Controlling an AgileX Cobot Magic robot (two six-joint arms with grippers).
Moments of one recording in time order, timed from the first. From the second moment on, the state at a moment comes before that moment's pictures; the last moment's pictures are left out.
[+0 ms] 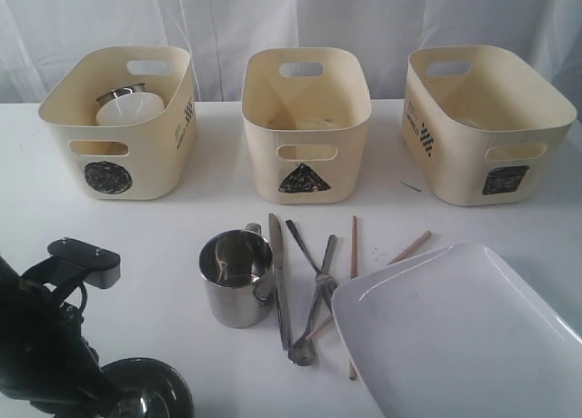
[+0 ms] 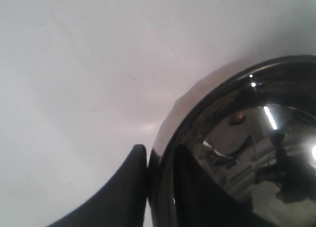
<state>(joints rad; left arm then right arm) -0.50 1.39 -0.60 -0.31 0.73 0.27 -0.15 0.01 -0.01 0.13 0.16 -0.06</state>
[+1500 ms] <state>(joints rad) -0.35 1.44 -1.33 0.71 0.63 -0.34 -0.15 0.01 -0.01 0.13 0.16 -0.06</state>
